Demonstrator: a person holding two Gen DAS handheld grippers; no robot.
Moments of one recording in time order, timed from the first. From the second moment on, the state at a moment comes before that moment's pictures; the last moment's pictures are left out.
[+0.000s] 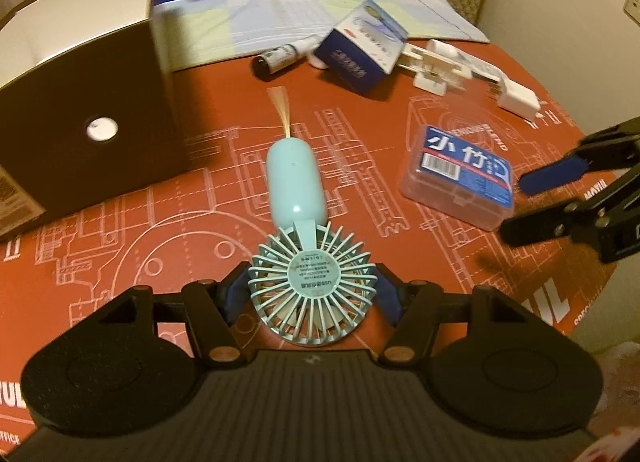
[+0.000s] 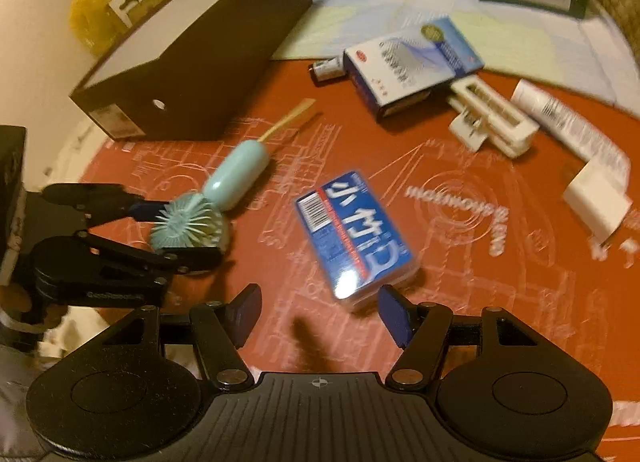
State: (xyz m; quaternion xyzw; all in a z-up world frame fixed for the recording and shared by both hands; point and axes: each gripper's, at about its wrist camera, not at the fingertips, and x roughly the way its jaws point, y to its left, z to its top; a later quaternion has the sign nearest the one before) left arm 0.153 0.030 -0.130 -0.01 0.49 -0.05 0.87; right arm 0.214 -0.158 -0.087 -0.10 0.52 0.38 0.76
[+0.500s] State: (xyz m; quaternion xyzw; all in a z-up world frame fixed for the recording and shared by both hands) left arm 0.153 0.025 -0.130 -0.03 0.48 0.00 0.88; right arm 0.221 -0.134 -0.101 -0.20 0.45 0.38 0.78
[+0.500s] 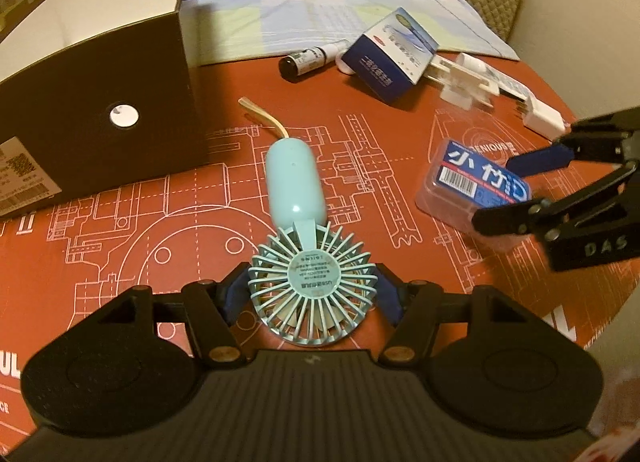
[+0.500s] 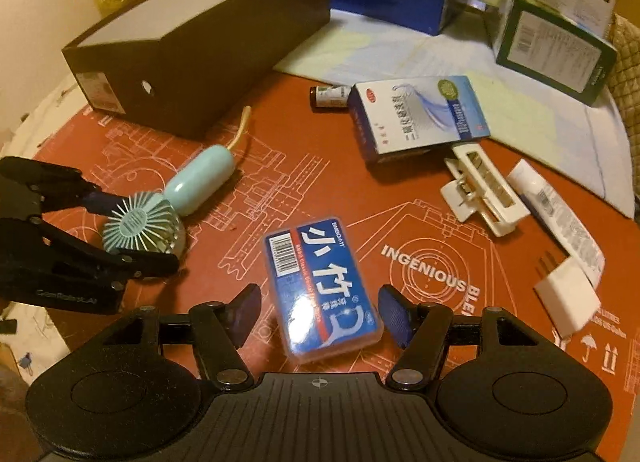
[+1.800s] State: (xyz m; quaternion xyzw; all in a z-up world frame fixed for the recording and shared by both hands) left arm 0.155 0.024 -0.121 -0.07 0.50 0.04 0.86; right arm 0.231 -0.122 -0.097 -0.18 0.46 0.41 0.77
